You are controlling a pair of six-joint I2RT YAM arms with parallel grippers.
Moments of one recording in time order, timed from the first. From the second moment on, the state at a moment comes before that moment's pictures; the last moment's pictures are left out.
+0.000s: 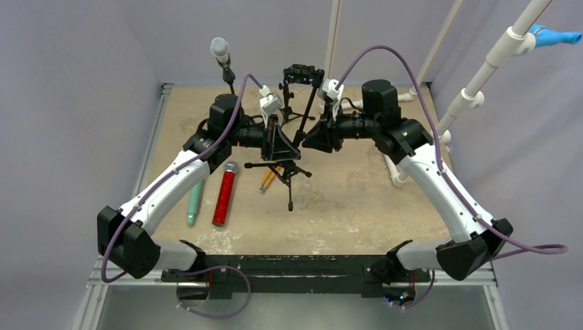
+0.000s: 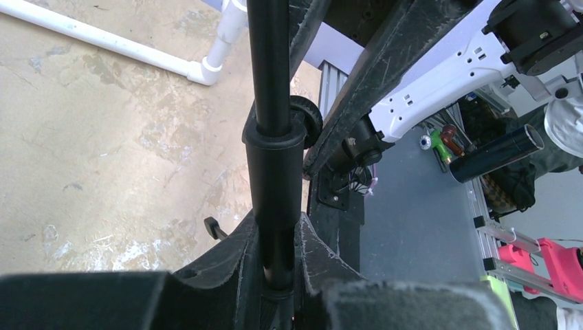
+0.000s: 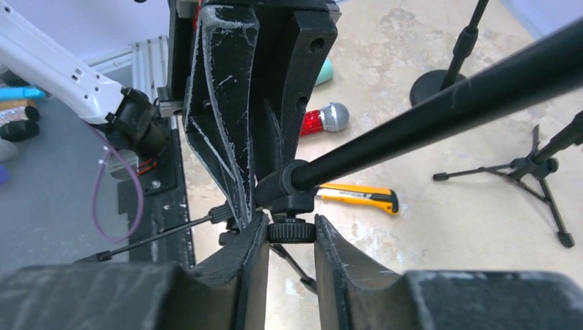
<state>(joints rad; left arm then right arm) -0.51 1.34 1.20 -0.15 0.99 -0.27 0.51 1.33 1.49 -0.60 -0.76 -0.14</state>
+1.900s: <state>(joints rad) -0.55 1.33 1.20 -0.42 0.81 0.06 0.40 1.37 1.69 -0.51 -0.58 0.17</state>
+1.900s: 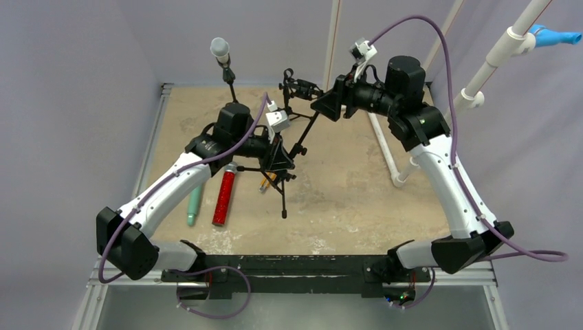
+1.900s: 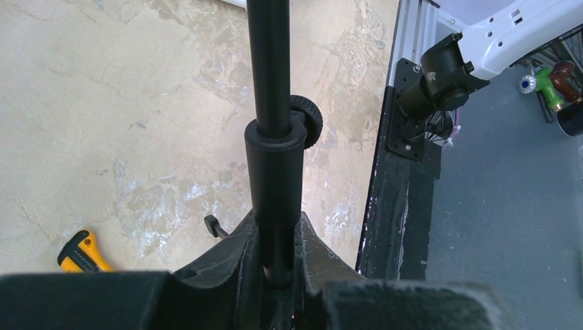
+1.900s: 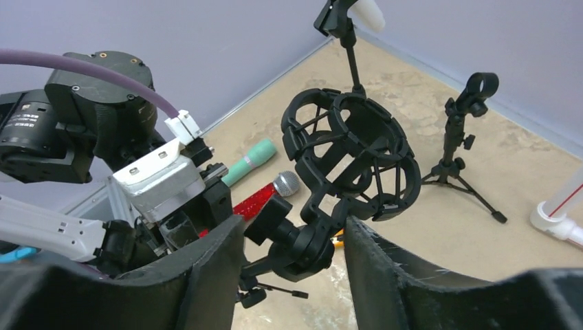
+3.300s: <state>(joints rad) -0.58 1.49 1.38 -0.42 0.70 0.00 0.45 1.33 1.28 -0.35 -0.60 0.16</state>
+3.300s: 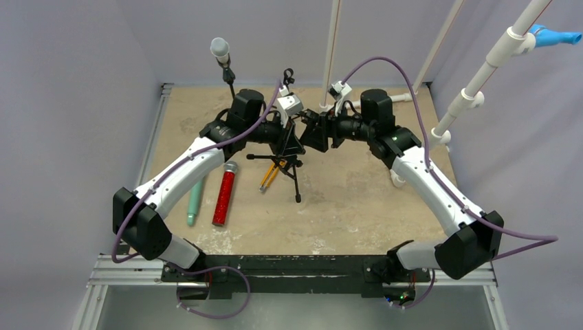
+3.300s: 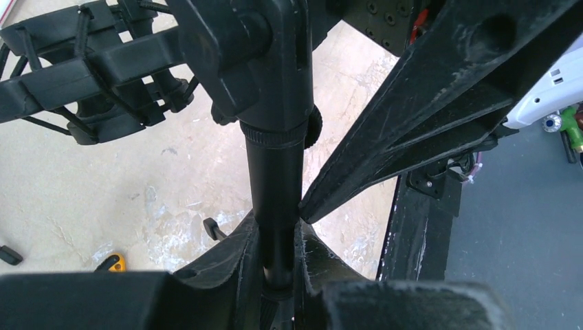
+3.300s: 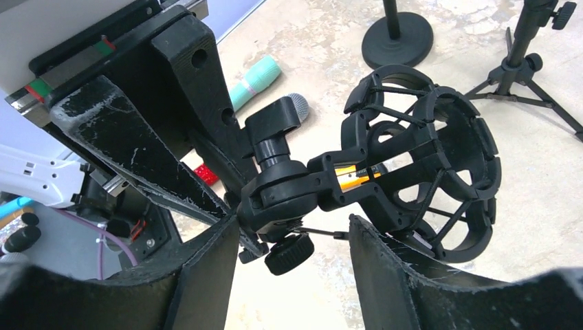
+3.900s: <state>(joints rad) -0.63 1.47 1.34 -0.41 0.71 0.07 0.45 1.34 1.27 -0.30 -0.69 0.22</state>
